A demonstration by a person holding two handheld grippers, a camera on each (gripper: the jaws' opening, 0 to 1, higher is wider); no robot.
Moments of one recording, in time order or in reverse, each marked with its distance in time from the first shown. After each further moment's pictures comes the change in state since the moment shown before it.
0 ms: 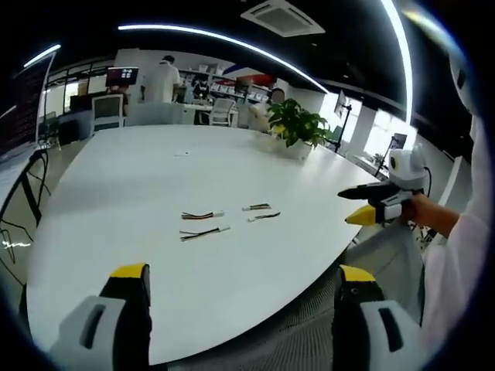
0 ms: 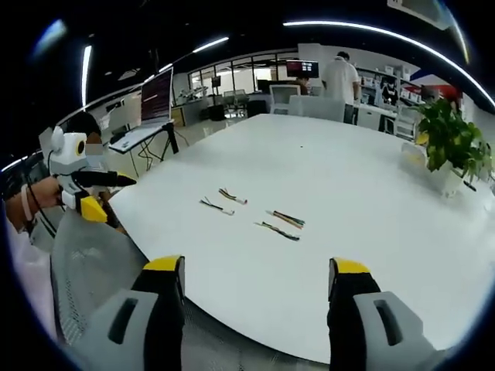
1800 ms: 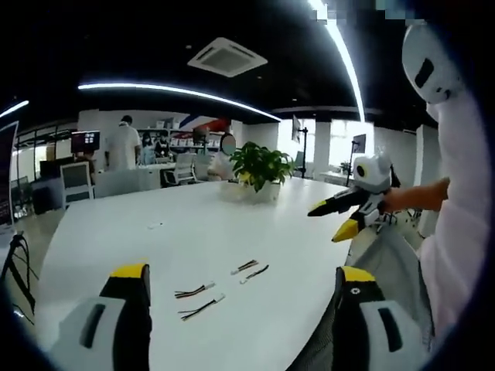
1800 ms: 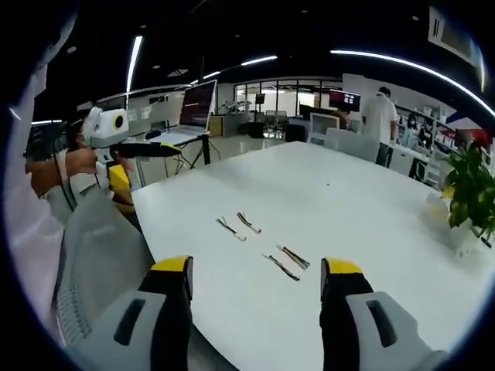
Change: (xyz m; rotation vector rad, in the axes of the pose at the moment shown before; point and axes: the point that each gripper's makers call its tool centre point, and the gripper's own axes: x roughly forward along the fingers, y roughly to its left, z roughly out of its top) left arm 0.006 -0.014 0.083 0.245 -0.310 -0.210; right arm 0.000 -0.005 0.041 -0.186 -0.147 0.195
